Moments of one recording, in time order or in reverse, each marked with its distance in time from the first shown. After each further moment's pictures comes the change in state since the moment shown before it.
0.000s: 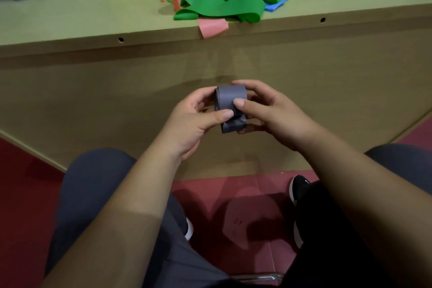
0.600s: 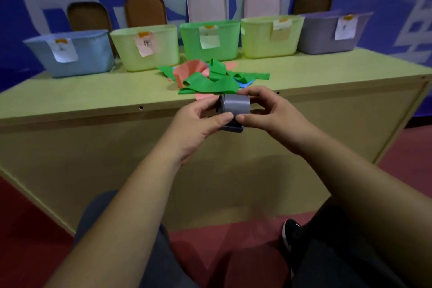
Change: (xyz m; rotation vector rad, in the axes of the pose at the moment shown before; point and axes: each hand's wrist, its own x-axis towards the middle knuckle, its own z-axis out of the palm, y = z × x) left_hand -0.020 0.120 0.040 0.142 -0.125 0.273; right_hand -0.045 -0.128 -0.009 -0.289 0.151 -0.292
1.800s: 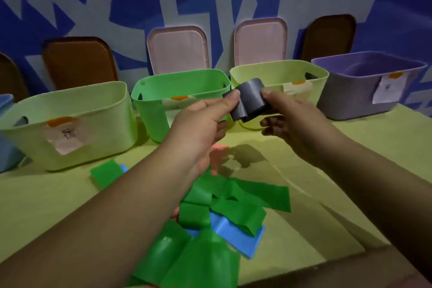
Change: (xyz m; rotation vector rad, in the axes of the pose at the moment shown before) left_hand 0.374 0.035 0.006 -0.210 0.186 -0.315; right_hand 0.330 0.032 -0.152 0.190 0.284 0.338
